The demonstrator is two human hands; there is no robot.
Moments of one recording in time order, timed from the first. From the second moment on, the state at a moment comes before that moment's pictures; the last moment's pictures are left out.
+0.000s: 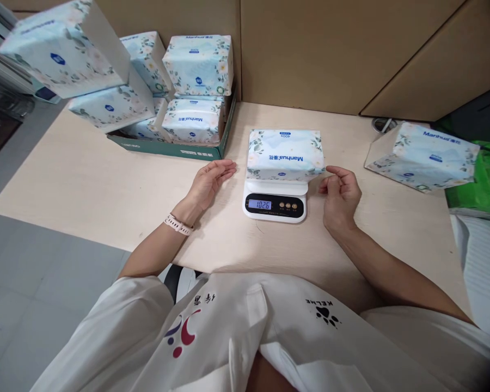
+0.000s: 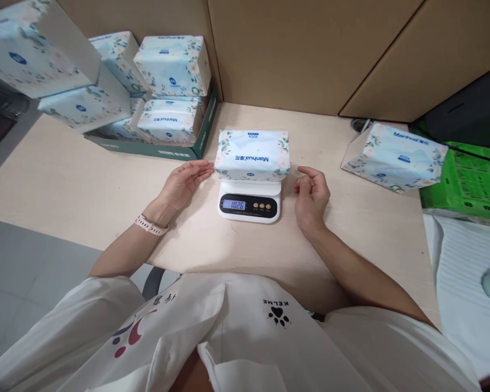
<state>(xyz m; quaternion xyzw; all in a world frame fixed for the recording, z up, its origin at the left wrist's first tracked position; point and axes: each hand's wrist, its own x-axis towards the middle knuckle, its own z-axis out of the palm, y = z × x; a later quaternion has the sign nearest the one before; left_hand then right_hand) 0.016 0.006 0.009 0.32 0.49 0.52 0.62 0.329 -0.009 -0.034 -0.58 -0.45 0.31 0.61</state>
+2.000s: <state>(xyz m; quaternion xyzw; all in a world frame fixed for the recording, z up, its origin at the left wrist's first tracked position) 0.181 0.143 0.012 0.62 0.38 0.42 0.54 0.389 0.036 -0.005 -0.63 -0.54 0.18 0.53</state>
